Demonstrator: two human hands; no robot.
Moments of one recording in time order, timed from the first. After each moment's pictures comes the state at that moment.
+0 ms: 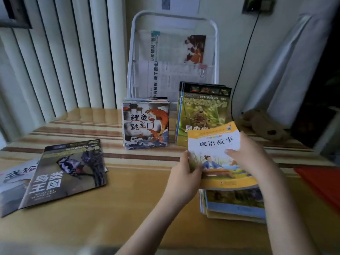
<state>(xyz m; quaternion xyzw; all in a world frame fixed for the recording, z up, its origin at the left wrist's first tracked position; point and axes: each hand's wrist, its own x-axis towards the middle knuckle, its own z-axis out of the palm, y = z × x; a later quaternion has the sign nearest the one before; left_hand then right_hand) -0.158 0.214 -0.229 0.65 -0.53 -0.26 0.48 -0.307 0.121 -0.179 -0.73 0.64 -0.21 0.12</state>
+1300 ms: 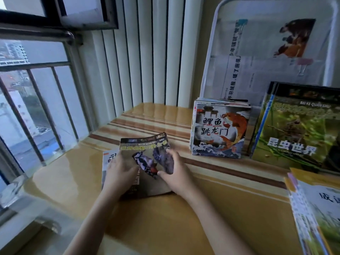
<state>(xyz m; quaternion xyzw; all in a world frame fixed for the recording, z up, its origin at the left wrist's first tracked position) 0.135 0.290 -0.286 0.87 -0.30 -0.07 0.39 0.002 0.181 -0.286 -0.83 0.32 -0.21 0.41</state>
